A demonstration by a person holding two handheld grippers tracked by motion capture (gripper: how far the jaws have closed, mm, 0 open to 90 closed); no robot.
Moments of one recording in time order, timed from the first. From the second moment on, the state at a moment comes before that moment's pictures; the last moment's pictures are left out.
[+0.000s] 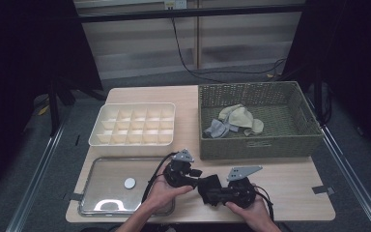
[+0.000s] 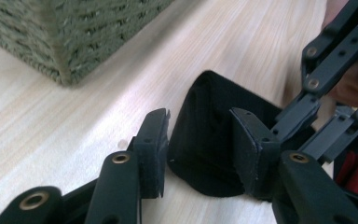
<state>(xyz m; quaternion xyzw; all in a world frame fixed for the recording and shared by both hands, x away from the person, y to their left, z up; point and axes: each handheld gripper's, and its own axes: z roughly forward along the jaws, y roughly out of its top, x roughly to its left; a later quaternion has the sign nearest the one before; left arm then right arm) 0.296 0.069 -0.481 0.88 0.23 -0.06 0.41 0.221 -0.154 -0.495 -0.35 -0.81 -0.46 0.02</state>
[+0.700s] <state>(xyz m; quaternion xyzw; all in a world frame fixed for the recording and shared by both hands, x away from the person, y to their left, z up) 0.285 0.066 -0.488 0.89 0.23 -0.08 0.39 0.207 -0.178 -0.487 -0.38 -0.81 -0.44 -0.02</state>
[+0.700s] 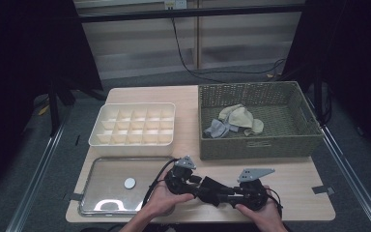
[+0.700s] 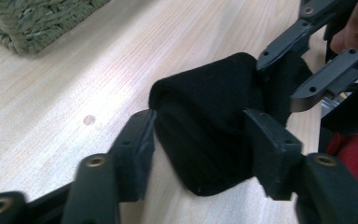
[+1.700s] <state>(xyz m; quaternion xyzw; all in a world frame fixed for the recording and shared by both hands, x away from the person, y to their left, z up) 0.287 0.059 -0.497 0.88 0.21 -0.17 0.40 0.206 -0.178 -0.497 -0.38 -0.82 -0.43 0.01</state>
